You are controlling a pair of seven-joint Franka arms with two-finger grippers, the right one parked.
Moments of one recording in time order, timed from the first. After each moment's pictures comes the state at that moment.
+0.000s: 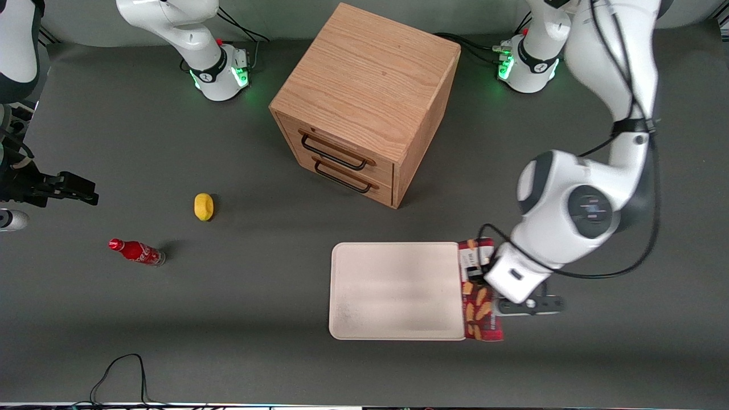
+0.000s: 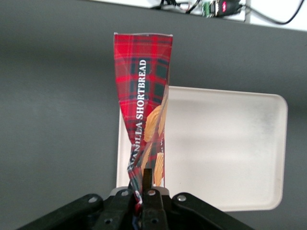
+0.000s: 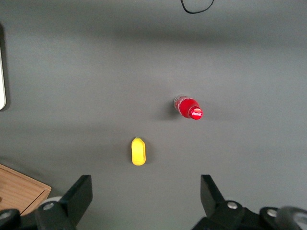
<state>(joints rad) -0.34 0.66 -0.03 -1.25 -0.07 2.10 -0.40</state>
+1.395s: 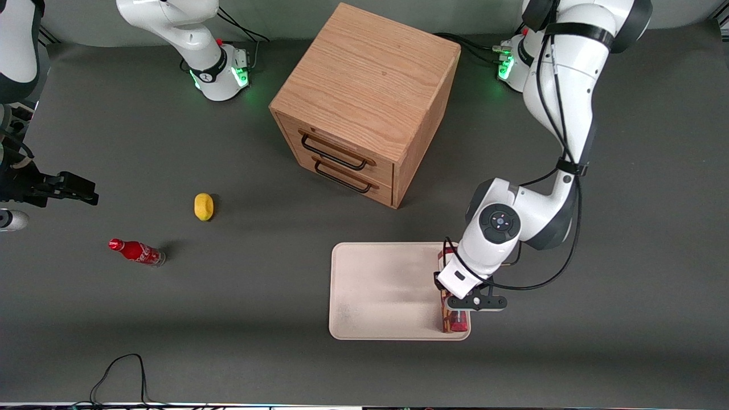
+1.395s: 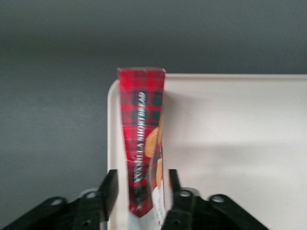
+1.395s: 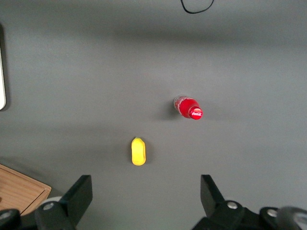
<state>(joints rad) -0.37 0.75 -0.05 -1.38 0.09 2.35 -0.47</state>
